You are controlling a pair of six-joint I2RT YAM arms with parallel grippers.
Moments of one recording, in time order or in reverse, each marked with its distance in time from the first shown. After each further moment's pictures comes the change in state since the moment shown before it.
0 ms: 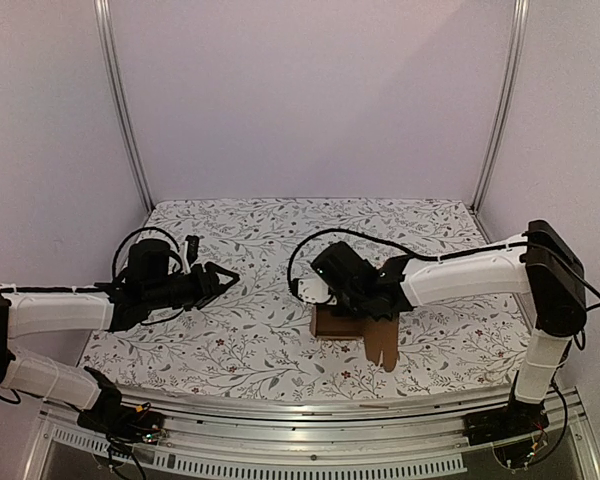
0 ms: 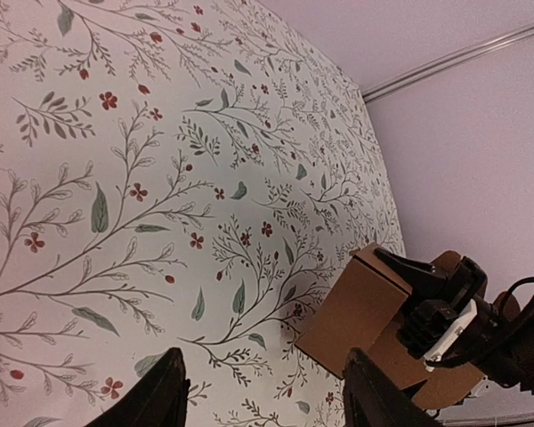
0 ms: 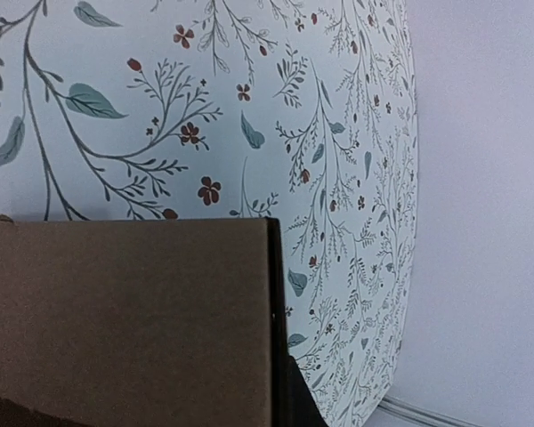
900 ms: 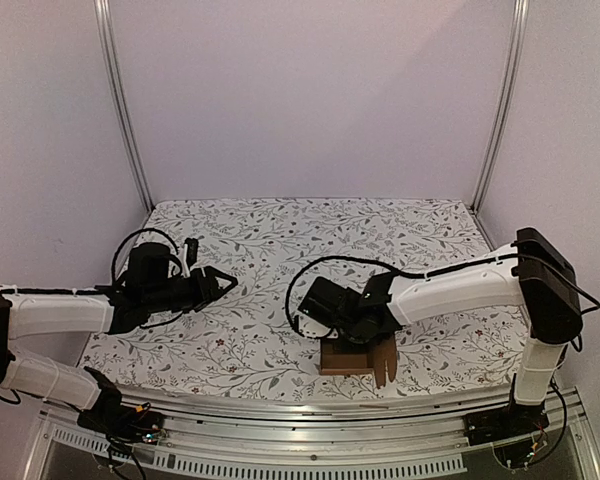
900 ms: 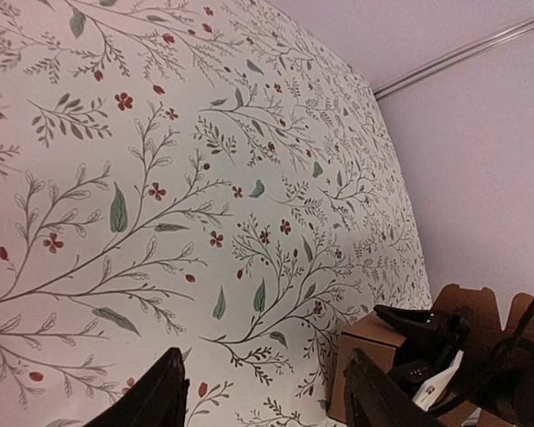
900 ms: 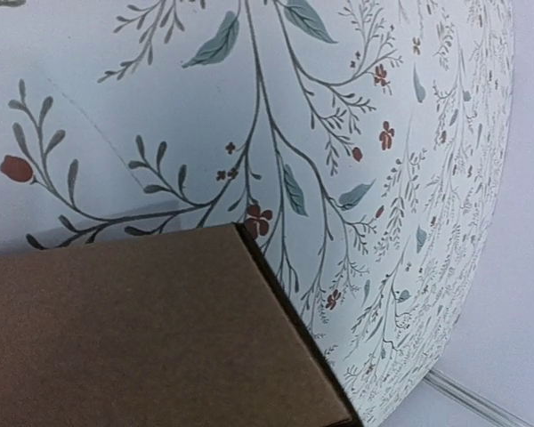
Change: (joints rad) left arm 0.000 -0.002 -0.024 0.002 -0.028 0.048; right arm 0.104 0.051 0.072 -0.394 -0.088 0.257
